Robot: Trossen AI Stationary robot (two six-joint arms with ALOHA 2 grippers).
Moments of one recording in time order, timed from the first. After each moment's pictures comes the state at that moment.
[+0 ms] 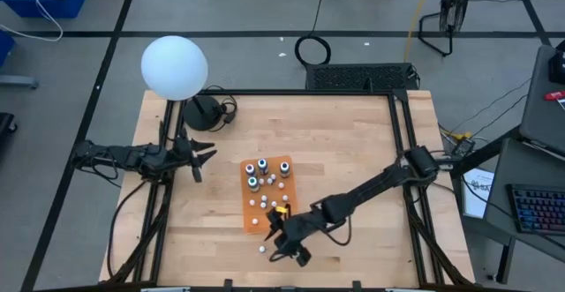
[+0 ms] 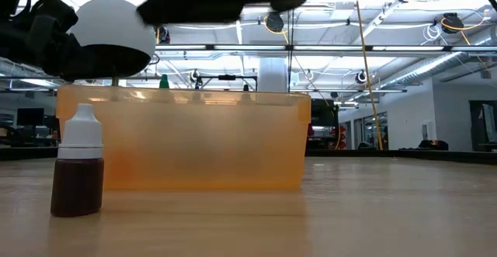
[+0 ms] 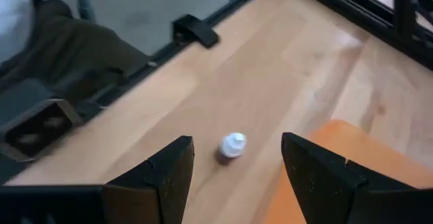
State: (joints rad) left arm -0.17 0.03 0.10 -0.28 -0.55 -0.09; right arm 0.44 2.02 1.38 0.04 -0.04 -0.28
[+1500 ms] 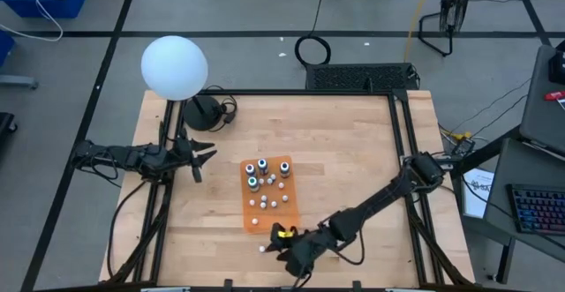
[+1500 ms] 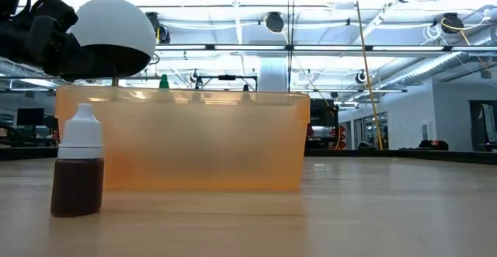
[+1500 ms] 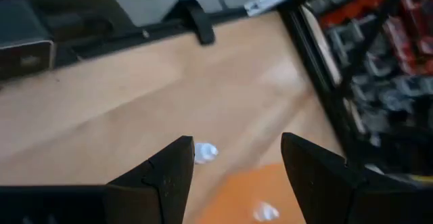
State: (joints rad) left arm -0.17 0.03 0.10 -0.28 -0.55 -0.08; right arm 0.56 2.03 1.43 0.00 0.25 -0.73
